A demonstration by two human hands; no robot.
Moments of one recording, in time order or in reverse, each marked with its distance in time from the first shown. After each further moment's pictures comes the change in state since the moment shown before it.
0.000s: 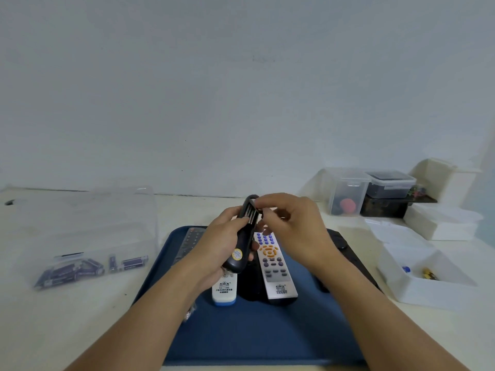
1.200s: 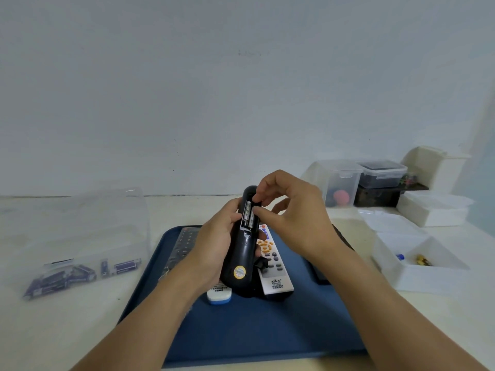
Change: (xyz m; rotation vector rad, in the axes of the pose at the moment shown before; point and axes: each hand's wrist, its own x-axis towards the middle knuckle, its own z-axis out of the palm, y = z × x) left_hand -0.012 0.001 0.007 -0.063 -0.206 0.088; right_hand -0.004 -0.024 -0.014 -0.071 0.043 -0.067
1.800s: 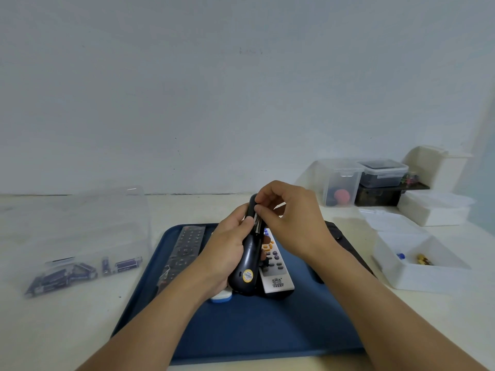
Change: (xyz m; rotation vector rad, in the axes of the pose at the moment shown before) left_hand -0.005 -0.012 0.007 0.149 0.009 0.051; right_hand 0.000 0.013 0.010 -0.104 0.015 0.057
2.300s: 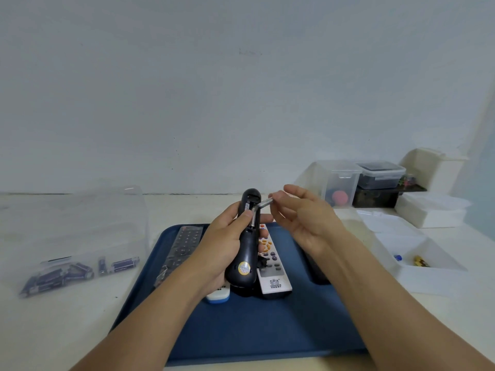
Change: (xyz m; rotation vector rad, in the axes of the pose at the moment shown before) left_hand 0.004 0.008 0.002 -0.172 0.063 -0.065; right_hand 0.009 0.004 -0.011 1.117 0.196 0.760
